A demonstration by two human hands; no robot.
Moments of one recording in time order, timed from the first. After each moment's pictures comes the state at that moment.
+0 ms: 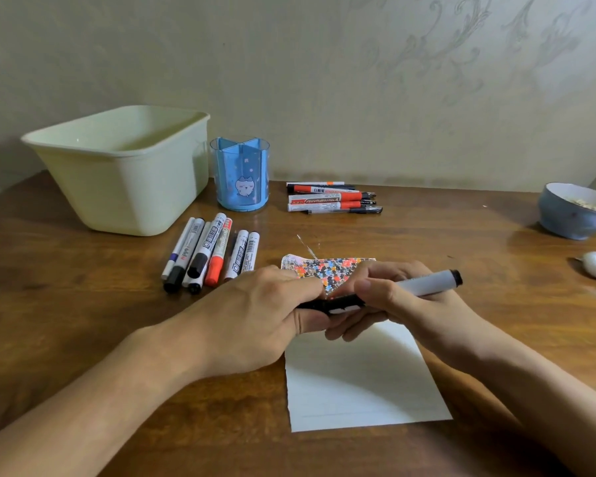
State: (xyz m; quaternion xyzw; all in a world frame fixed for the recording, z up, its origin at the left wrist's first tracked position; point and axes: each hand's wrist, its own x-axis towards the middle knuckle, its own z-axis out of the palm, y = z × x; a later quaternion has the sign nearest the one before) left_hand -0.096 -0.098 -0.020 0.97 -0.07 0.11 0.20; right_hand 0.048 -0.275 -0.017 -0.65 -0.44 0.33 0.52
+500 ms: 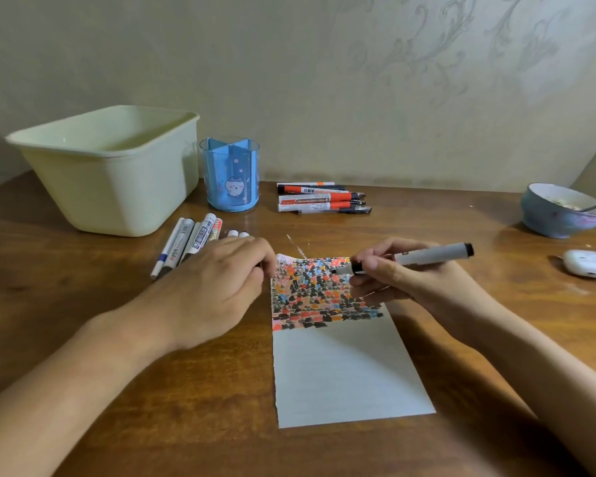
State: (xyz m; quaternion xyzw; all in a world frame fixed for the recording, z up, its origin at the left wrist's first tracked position) left_hand -0.100 -0.074 -0.013 0.97 0.04 0.16 0.18; right_hand 0.074 -0.292 -0.012 -0.68 -0.37 0.26 0.58
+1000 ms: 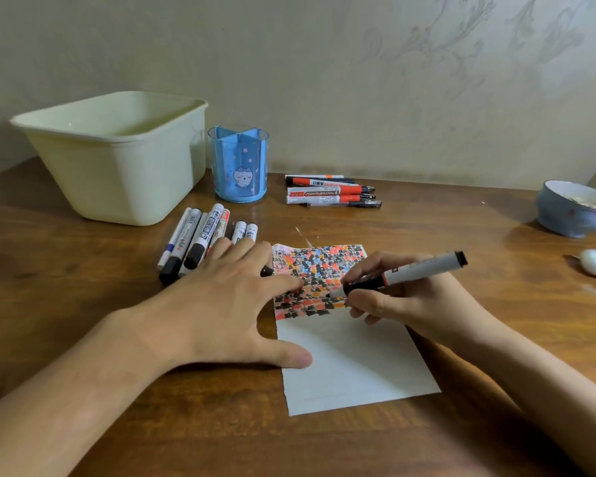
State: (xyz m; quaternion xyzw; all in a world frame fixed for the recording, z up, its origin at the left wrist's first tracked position) left_hand -0.102 -0.083 -0.019 1.00 0.07 -0.03 -0.02; right_hand 0.064 -0.284 -0.031 -0.71 -0.48 0.20 0.48
